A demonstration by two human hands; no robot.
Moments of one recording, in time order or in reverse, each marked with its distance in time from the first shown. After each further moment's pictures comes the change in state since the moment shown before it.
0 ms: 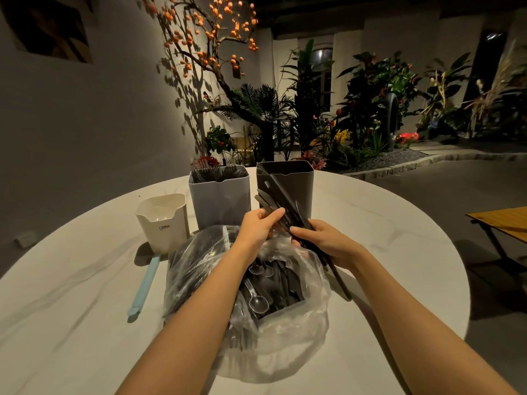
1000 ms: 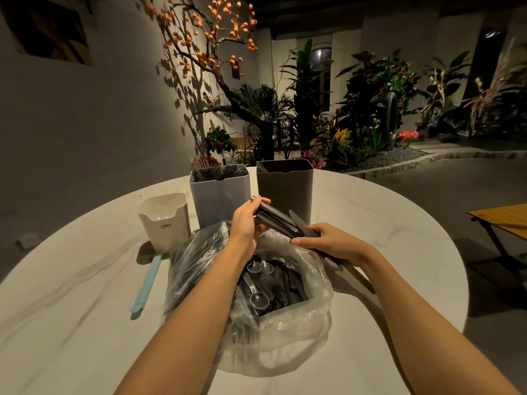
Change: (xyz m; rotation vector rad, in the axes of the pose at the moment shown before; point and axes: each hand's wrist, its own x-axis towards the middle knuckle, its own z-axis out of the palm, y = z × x) left_hand -0.005 0.011 -0.007 -0.257 0.110 -0.001; right_hand -0.013 -0.005 -0.006 -0.363 -0.002 0.038
